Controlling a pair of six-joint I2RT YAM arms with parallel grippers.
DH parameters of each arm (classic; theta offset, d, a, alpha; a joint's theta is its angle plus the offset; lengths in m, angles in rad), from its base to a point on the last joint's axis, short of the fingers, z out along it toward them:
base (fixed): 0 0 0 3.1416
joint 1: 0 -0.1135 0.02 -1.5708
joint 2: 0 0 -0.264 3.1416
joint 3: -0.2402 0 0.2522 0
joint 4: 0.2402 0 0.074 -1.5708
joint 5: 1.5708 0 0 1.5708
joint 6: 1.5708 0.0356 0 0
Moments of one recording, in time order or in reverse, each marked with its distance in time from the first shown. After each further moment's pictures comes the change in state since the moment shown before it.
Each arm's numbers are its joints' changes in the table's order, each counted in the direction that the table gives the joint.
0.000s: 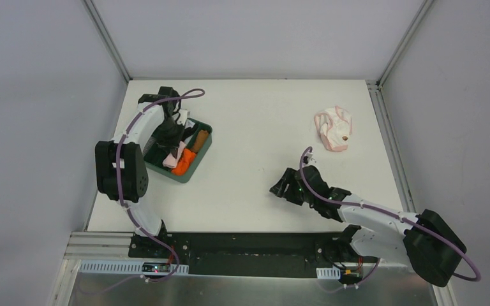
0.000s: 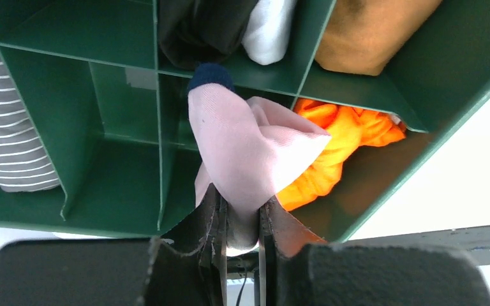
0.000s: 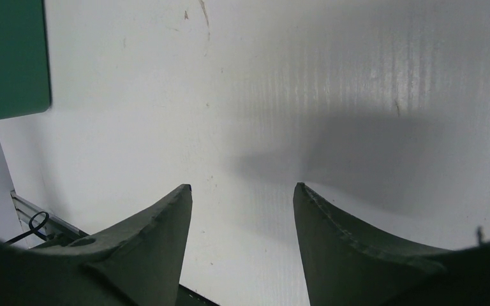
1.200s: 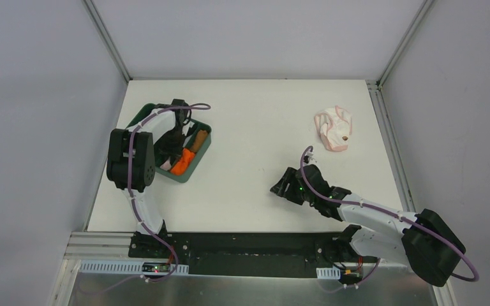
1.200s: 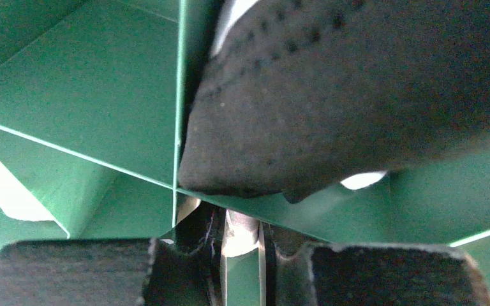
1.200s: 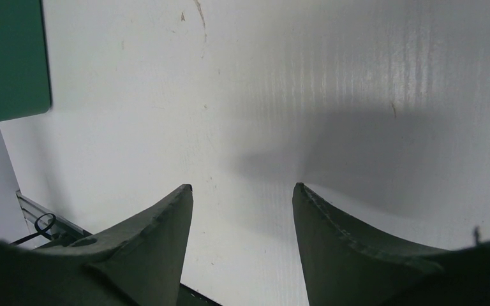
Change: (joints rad) left arm 0.044 -0.134 0.098 -0.124 -0.287 -0.063; right arm 0.028 -0.018 -0.001 -0.002 -0.033 -0.001
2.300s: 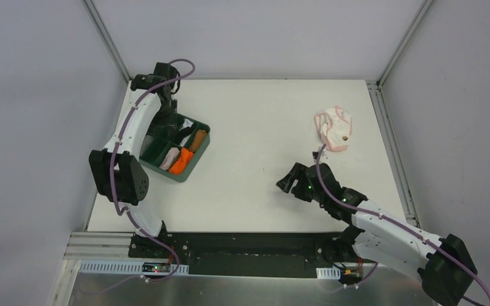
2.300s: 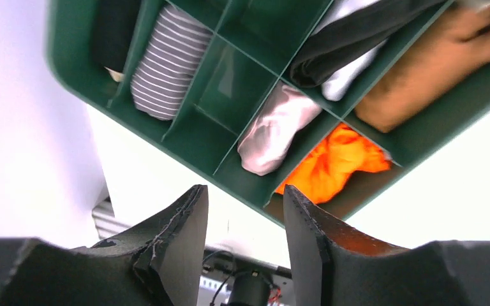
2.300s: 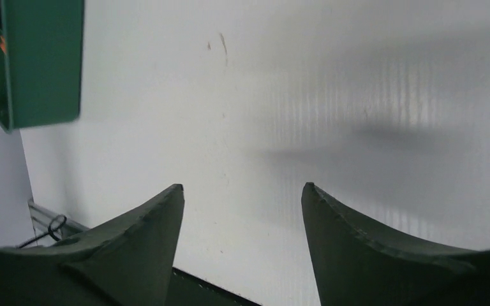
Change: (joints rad) left arm 0.005 0.123 -0.350 0.263 -0.054 -0.199; right arm 0.011 0.204 0.003 0.142 0.033 -0.026
